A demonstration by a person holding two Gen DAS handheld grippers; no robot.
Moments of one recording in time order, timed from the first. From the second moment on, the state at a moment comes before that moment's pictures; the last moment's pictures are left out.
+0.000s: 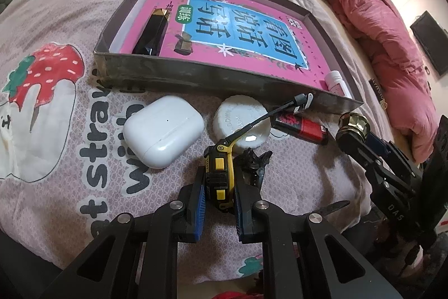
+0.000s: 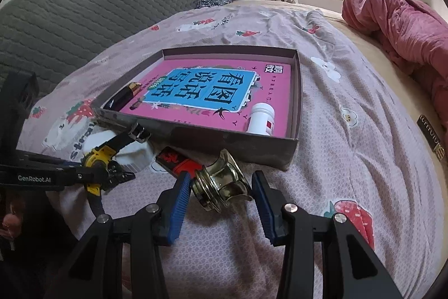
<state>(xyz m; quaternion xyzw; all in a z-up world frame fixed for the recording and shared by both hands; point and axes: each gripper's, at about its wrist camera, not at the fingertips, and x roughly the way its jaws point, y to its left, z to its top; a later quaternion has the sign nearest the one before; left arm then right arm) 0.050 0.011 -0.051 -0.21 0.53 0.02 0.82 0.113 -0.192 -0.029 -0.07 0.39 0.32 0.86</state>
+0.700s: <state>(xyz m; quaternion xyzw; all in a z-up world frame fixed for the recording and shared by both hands) 0.042 0.008 -0.024 -0.19 0.50 0.01 0.85 0.111 -0.193 -0.022 -0.04 0.39 0.33 0.86</state>
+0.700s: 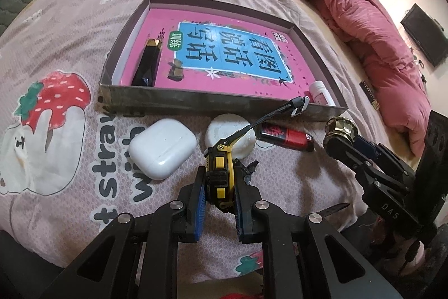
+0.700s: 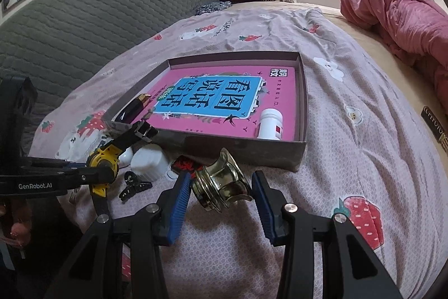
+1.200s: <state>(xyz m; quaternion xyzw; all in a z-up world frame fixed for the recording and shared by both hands) 0.037 0.011 -0.013 -0.19 0.49 0.02 0.85 0.107 -0.193 -0.010 -0.01 0.38 0.34 0.86</state>
